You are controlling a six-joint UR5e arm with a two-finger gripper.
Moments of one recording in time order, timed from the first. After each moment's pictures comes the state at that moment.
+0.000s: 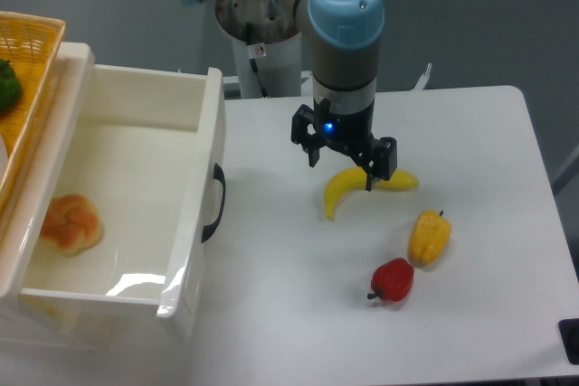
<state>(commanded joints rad) 2.51 -1.77 -1.54 -1.25 1.54 0.98</state>
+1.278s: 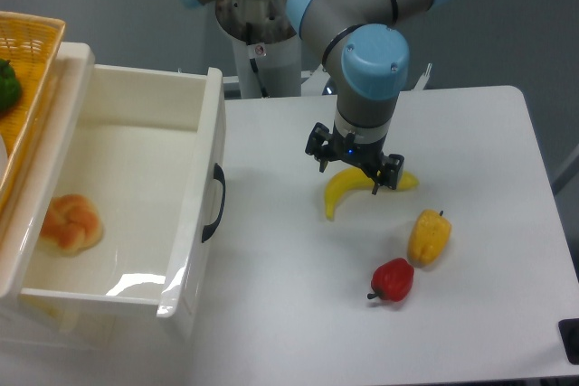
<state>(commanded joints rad) 2.55 -1.82 -1.68 -1.25 1.54 0.97</state>
